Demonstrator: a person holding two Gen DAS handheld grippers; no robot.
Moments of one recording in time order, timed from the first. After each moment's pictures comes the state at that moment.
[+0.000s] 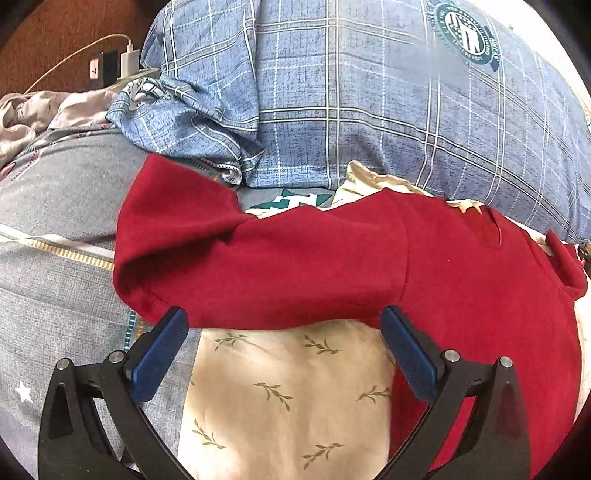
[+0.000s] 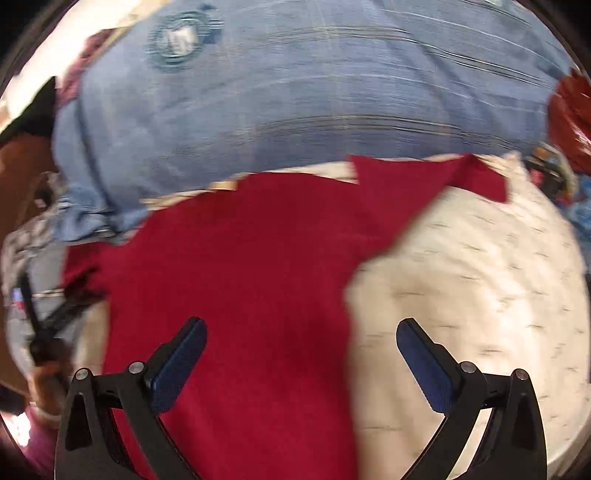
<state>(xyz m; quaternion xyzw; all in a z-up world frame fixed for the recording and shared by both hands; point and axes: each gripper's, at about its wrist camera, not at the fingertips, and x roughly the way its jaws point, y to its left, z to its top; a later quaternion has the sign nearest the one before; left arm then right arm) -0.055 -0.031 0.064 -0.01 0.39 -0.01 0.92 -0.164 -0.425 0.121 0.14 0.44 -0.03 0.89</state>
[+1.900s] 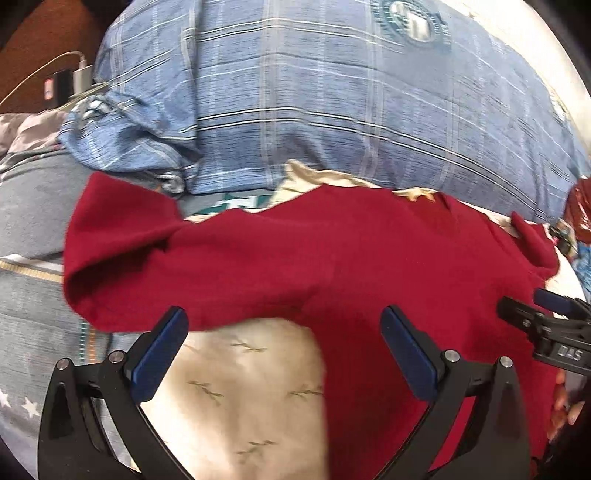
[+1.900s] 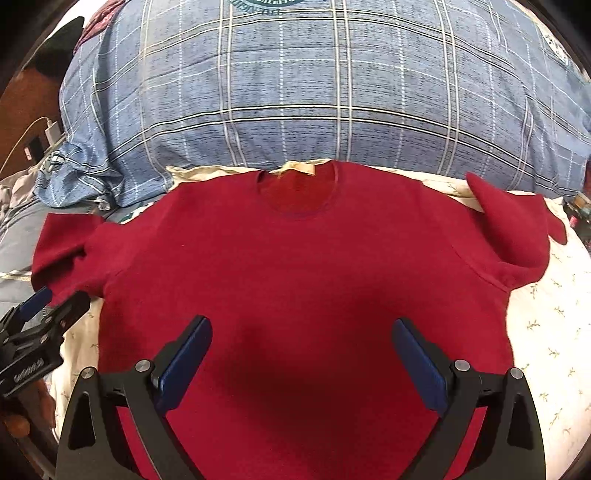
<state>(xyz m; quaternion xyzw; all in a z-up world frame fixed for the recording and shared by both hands) -0.053 -0.073 0.067 0.00 0.39 -0.10 0.92 -0.089 -0.298 0.067 0.05 0.44 -0.05 0.90</state>
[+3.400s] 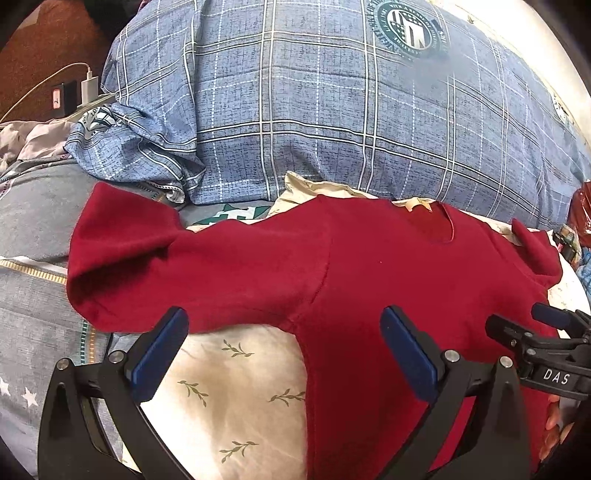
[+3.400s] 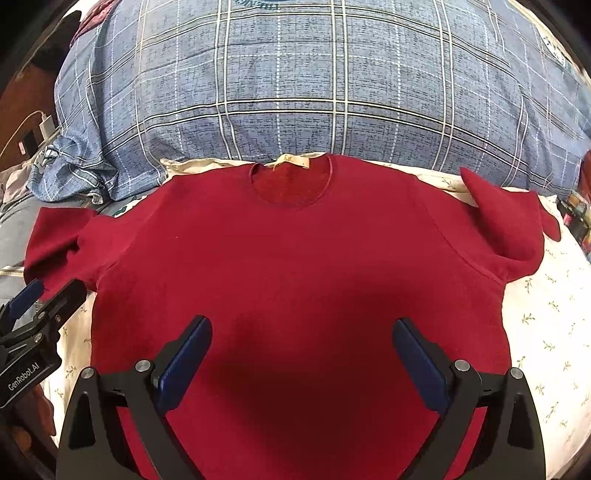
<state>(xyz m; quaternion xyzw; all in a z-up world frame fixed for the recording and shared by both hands) -0.057 -0.078 0.073 -0.01 0.37 -0.07 0.92 -0.088 -0.294 0.065 0.04 0.44 -0.06 0.89</state>
